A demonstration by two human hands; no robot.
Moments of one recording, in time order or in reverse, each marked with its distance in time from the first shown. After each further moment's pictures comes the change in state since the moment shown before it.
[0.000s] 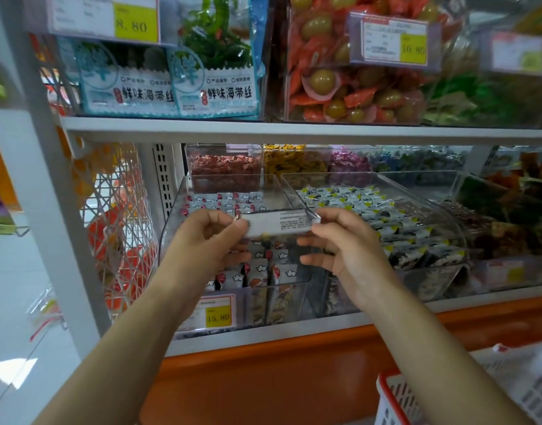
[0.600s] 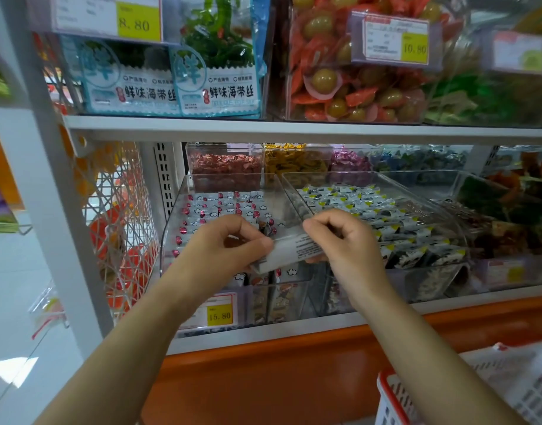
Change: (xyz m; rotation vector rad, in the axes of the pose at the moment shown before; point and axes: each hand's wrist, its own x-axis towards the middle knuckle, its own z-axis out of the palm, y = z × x) left_hand -0.009 0.011 0.008 0.338 -0.163 0.059; right_hand -0.004 0.005 0.006 -0.474 0.013 -0.344
